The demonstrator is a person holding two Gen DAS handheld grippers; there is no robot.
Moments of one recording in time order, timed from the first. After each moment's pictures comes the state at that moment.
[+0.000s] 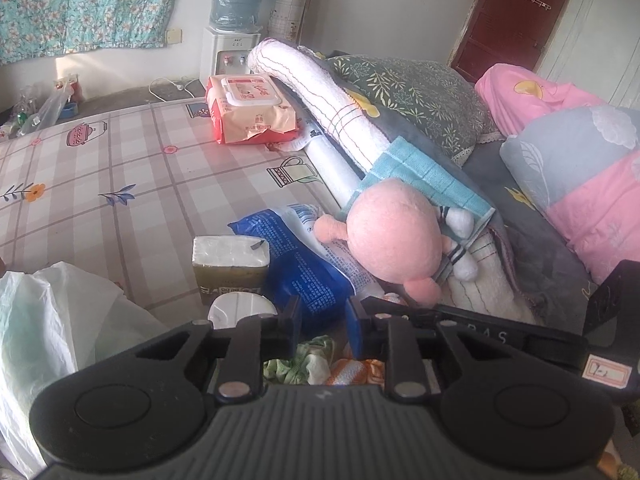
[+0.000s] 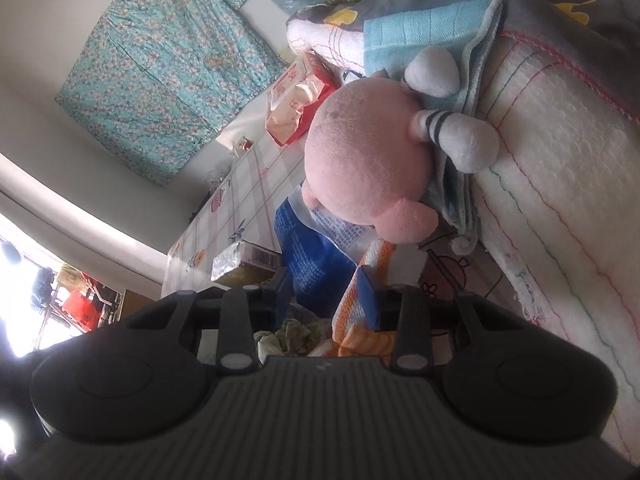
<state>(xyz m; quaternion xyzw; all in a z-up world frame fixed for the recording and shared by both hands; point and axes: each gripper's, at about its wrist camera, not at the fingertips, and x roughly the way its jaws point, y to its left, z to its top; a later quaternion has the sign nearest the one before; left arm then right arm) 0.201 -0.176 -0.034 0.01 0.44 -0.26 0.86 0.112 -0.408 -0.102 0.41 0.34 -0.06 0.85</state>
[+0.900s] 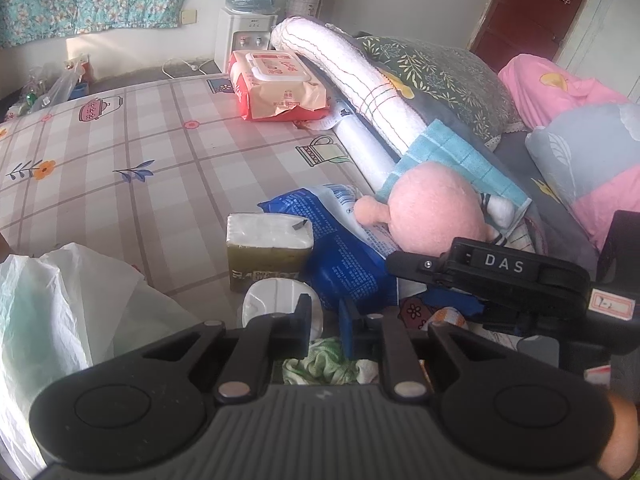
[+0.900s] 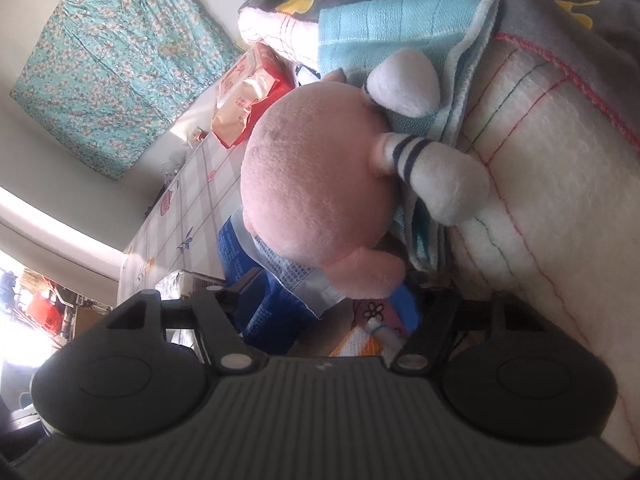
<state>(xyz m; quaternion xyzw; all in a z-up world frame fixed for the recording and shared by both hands) 0.218 -0.159 -0.052 0.00 0.46 -0.24 0.85 0.159 -0.426 -0.130 0.42 0.37 -0.09 0.82</state>
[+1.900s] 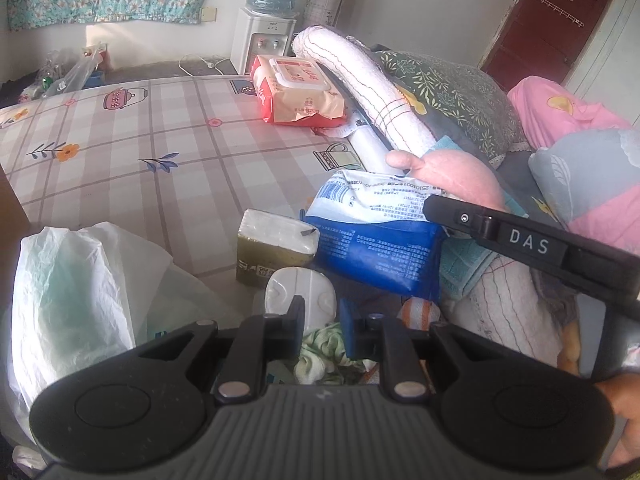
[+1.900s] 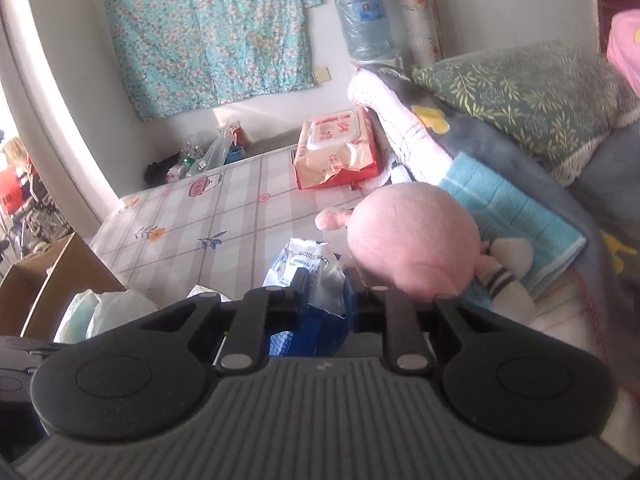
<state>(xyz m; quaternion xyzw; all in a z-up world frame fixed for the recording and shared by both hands) 0.205 -0.135 -0.038 -0.03 0.46 -0.22 0.86 0.185 -0.367 -0.020 0.11 0.34 -0.05 0.93</state>
